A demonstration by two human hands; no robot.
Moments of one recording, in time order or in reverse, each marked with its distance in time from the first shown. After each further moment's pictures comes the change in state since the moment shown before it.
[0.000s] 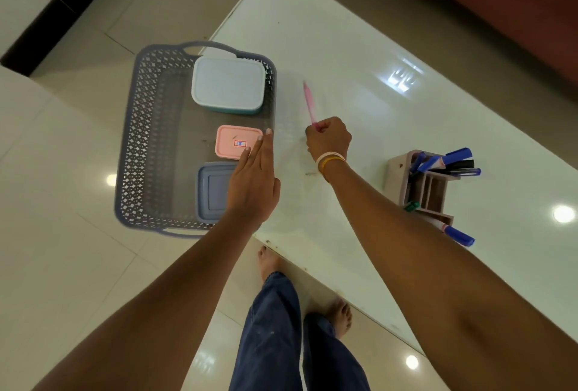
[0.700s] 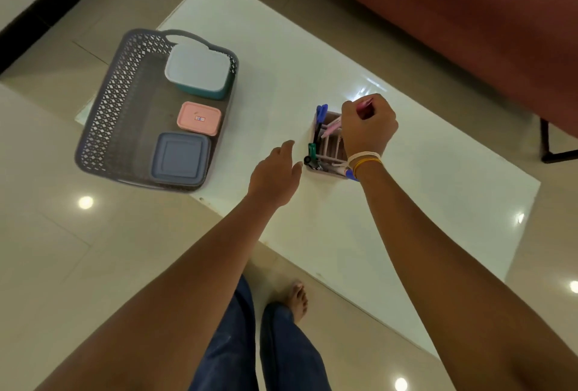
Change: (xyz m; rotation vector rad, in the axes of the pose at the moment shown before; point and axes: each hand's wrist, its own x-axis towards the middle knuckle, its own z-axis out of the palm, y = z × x) left_hand -0.069 0.192 0.014 -0.292 -0.112 -0.016; right_hand -0.074 0.048 -0.235 0.164 0.415 -0.432
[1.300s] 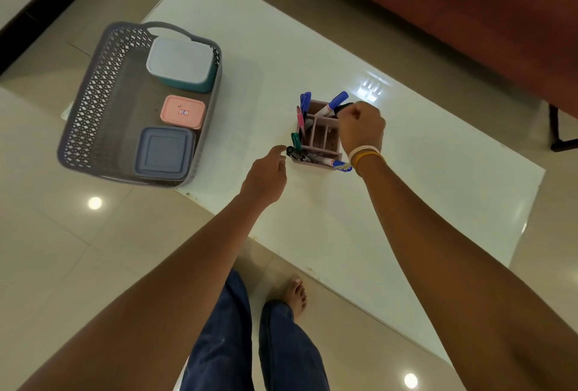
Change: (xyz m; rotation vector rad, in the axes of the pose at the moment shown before) left_hand -0.001 0.001 0.027 -0.278 -0.068 -0.146; right_hand 0.022 0.050 -0.011 -0.245 -0.265 0.203
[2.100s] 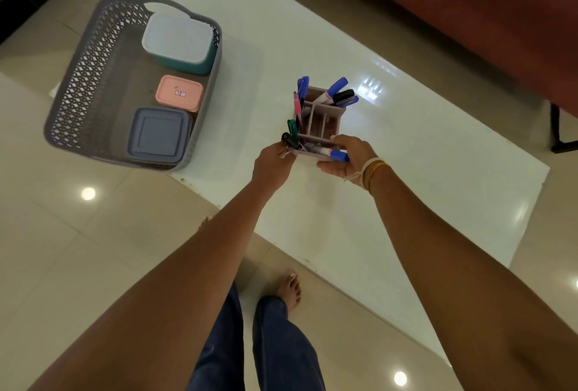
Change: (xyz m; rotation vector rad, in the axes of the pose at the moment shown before) left_hand 0.008 -0.003 0.024 -0.443 -0.019 -0.266; right_hand -0.016 0.054 0.008 0.521 -0.501 0.711
